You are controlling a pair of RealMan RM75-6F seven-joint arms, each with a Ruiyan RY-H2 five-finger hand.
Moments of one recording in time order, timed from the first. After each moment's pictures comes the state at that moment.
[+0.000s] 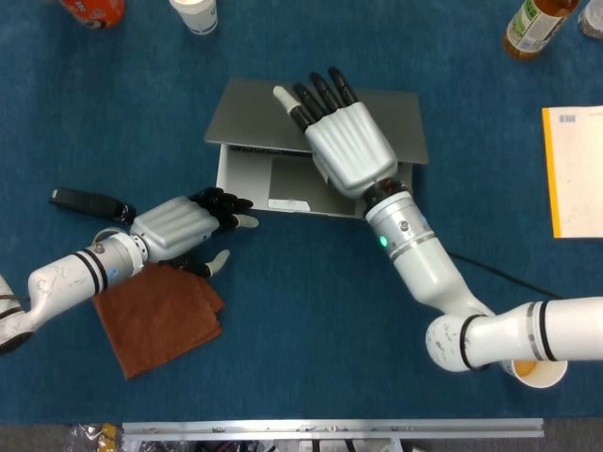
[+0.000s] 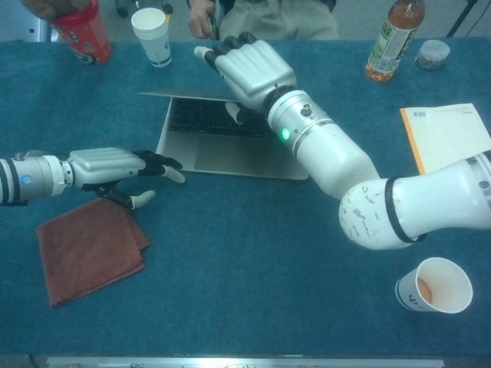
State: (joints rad) left arm -0.86 -1.40 0.24 -1.29 1.74 0.77 -0.50; right arm 1.01 -1.83 0.28 -1.53 -0.81 1.17 -0.95
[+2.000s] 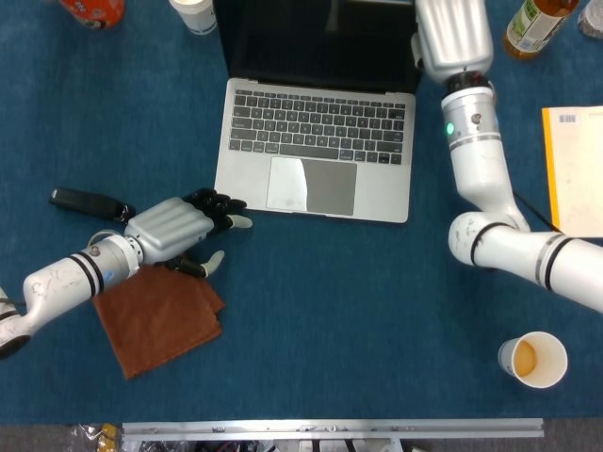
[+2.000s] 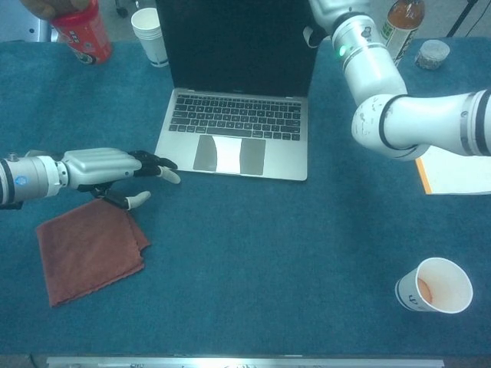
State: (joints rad) left arm -0.86 -1.37 0.23 -1.35 1.68 0.76 -0.42; right arm 1.05 -1.82 0.41 -1.01 -0.77 1.04 -0.71
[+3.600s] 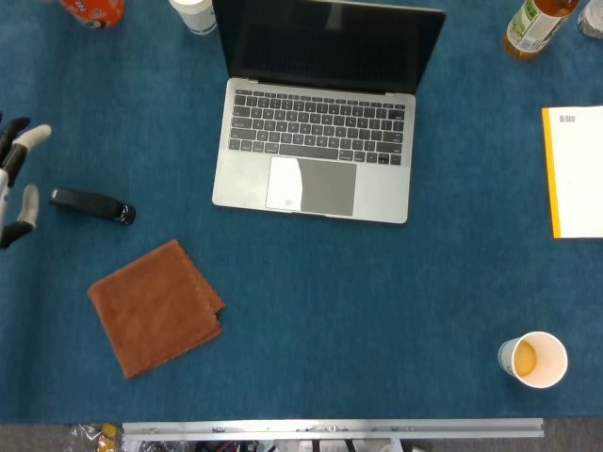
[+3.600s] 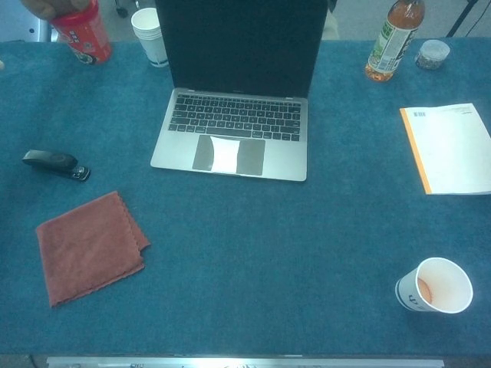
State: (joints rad) left arm -0.33 -1.13 0.04 -1.63 1.37 1.39 0.05; right arm 0.31 -1.10 0.06 -1.91 -1.16 1.54 -0.38
